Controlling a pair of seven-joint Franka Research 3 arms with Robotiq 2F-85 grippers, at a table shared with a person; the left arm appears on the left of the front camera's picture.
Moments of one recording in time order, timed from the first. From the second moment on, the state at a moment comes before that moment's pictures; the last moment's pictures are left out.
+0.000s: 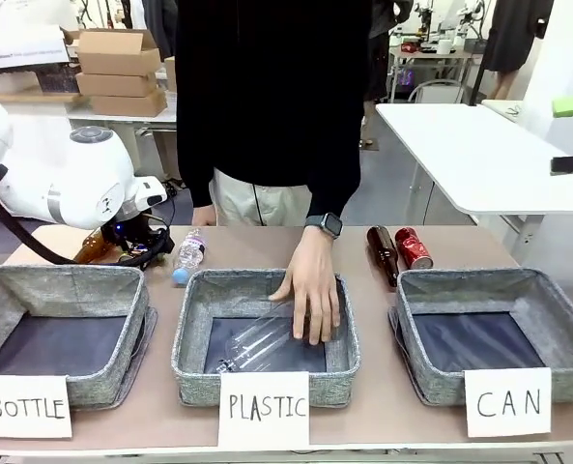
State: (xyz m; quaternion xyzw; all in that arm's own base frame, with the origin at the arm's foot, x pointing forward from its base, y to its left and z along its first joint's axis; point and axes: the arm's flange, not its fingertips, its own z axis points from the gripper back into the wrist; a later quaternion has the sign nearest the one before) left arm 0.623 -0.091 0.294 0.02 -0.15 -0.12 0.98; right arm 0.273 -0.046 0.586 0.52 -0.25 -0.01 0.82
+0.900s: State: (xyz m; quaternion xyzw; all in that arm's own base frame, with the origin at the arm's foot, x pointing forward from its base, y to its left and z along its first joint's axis) left arm 0.627 -0.089 0.303 0.01 -0.14 -0.10 0.98; right arm 0.272 -0.046 0.586 0.52 -0.25 -0.01 0.82
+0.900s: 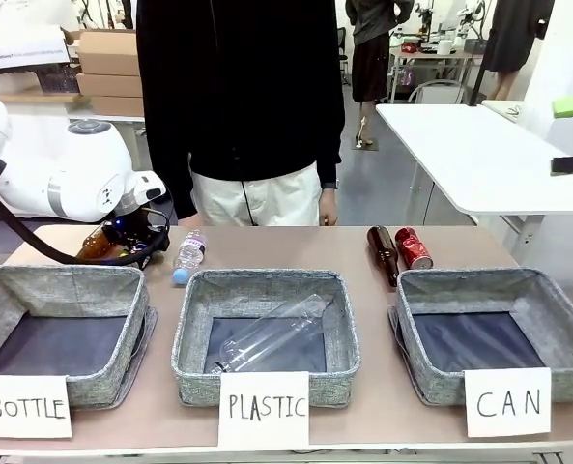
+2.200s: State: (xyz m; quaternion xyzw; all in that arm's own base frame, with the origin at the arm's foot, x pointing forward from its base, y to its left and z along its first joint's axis) left arm 0.379 0.013 0.633 -0.21 -0.19 -0.25 0.93; right arm 0.273 -0.046 0.586 0.52 -0.25 -0.01 0.82
